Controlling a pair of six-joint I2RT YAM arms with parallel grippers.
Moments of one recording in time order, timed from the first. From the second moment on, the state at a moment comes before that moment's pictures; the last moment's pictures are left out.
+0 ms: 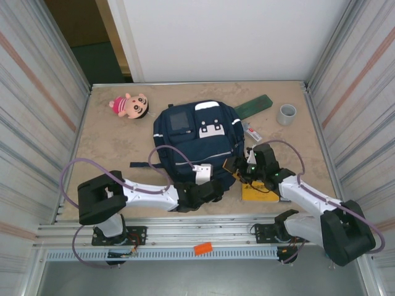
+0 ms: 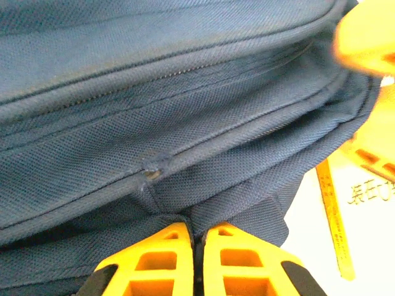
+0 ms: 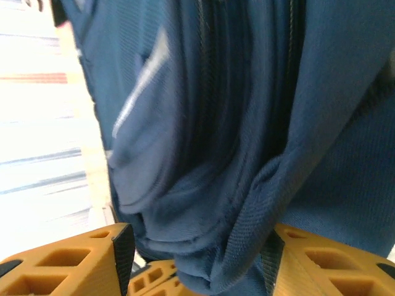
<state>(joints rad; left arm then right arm) -1.30 1.64 0.83 -0.06 -0.52 -1.04 0.45 1.11 0.42 -0.05 -0.47 1.04</state>
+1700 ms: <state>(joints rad) -0.78 1.06 0.37 -0.01 -0.55 -0.85 0.21 1.27 1.19 -0.86 -0.98 0.43</state>
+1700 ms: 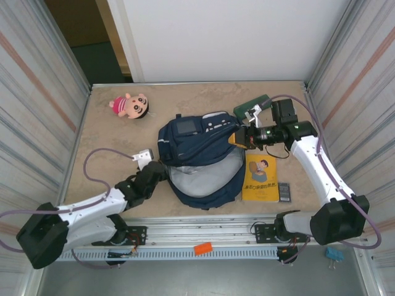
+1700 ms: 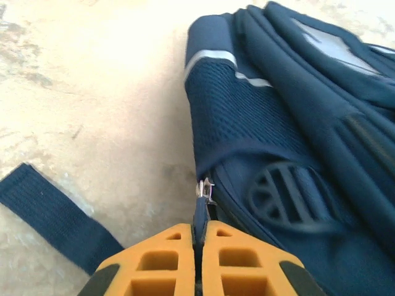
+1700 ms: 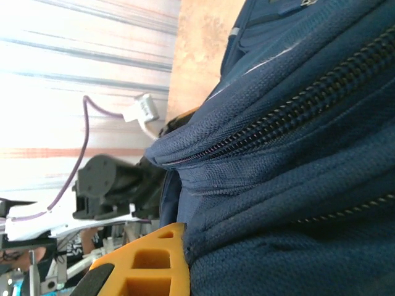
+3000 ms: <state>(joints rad) -0.66 0.80 0.58 -0.34 -0.42 -0.72 0.61 1.61 1.15 -0.30 -0.81 0.70</state>
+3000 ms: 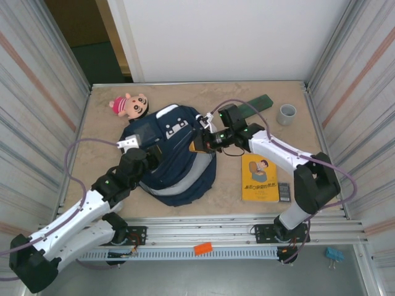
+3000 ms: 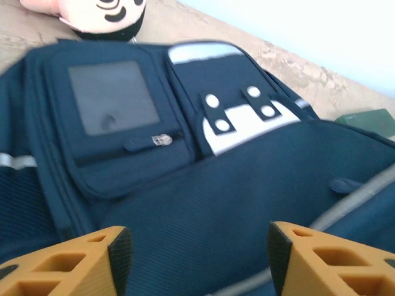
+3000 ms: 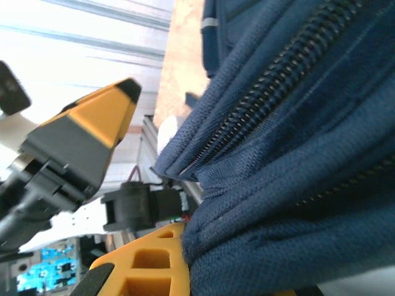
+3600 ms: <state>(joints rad) -0.95 1.23 0.79 -0.20 -0.25 -0.71 0.07 1.24 0.93 -0.70 -0.49 0.48</state>
